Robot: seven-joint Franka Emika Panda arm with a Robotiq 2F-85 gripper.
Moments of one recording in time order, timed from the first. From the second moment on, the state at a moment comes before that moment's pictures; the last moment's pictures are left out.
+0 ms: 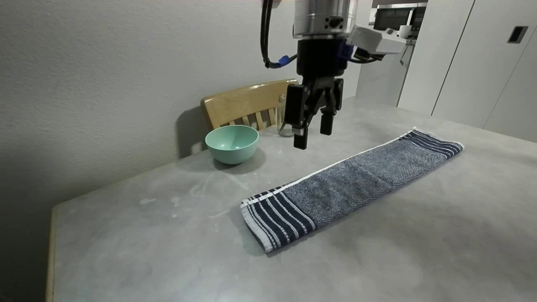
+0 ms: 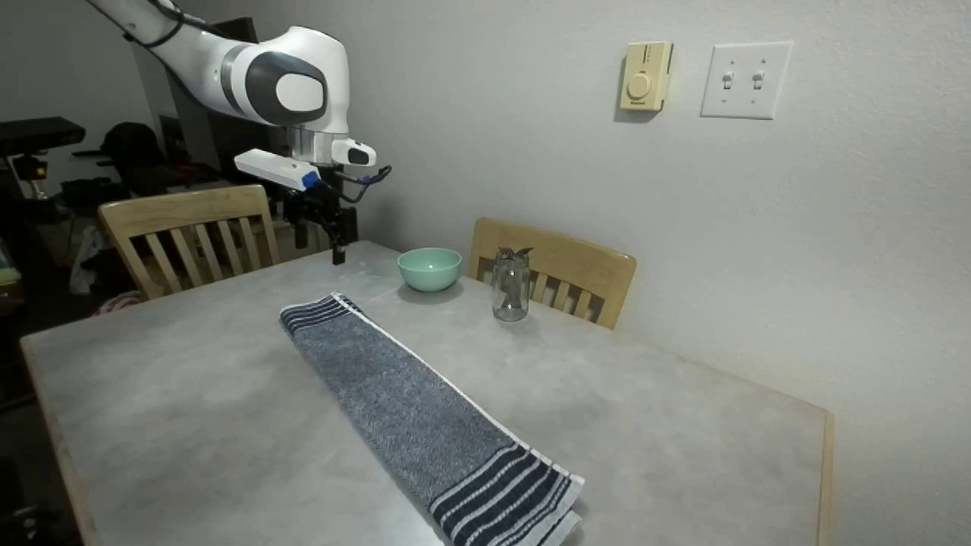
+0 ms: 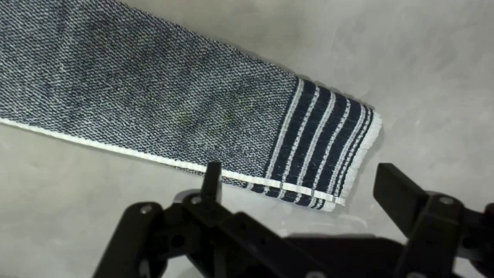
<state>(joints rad) 0.16 0.44 0.12 -1.80 0.08 2.20 0.00</state>
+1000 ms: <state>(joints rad) 0.24 0.78 0.13 -1.33 0.04 1.82 -0.02</state>
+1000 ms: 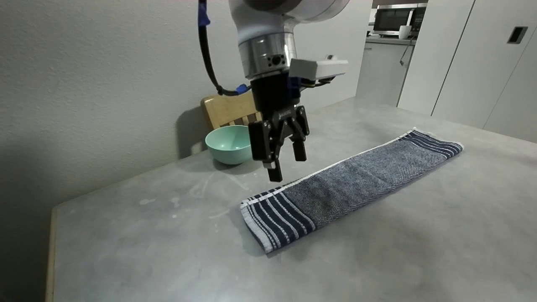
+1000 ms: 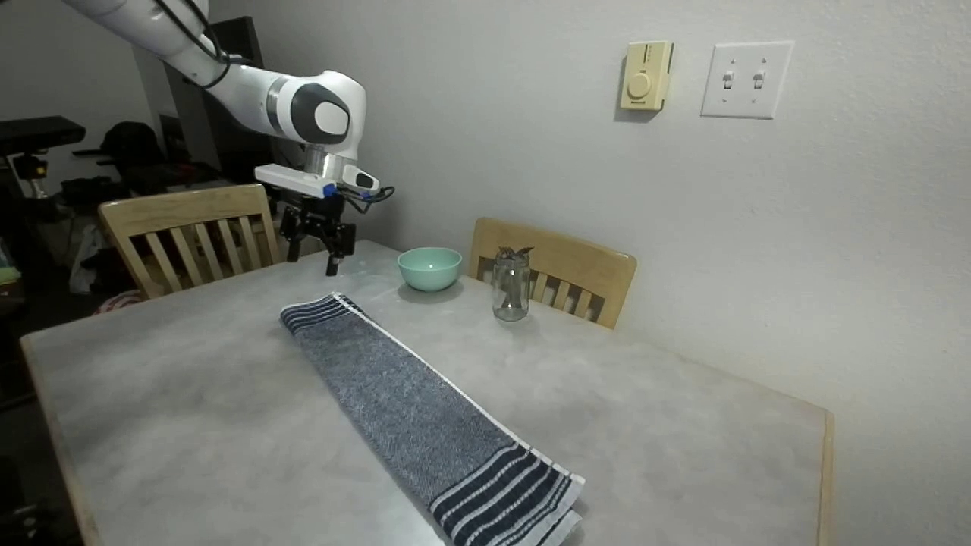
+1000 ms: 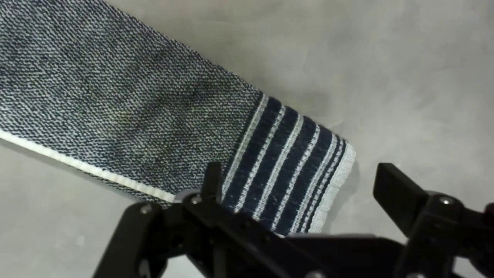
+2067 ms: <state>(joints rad) 0.30 0.99 0.13 -1.02 -0.04 1.57 -0.03</state>
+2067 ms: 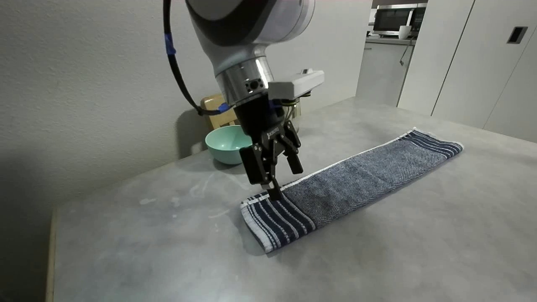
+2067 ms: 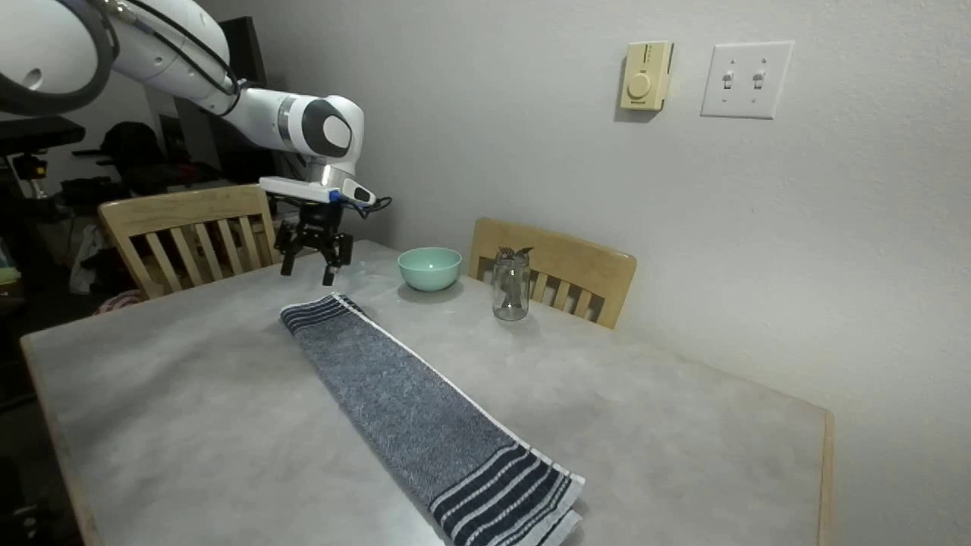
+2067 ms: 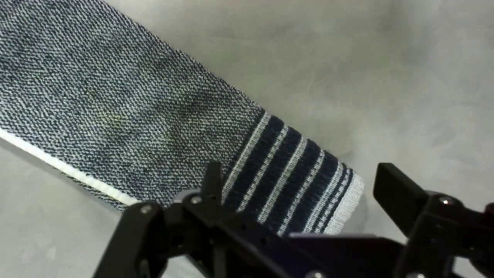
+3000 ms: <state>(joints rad) 0.35 1.19 0.13 -0.79 -0.07 1.44 -0.04</state>
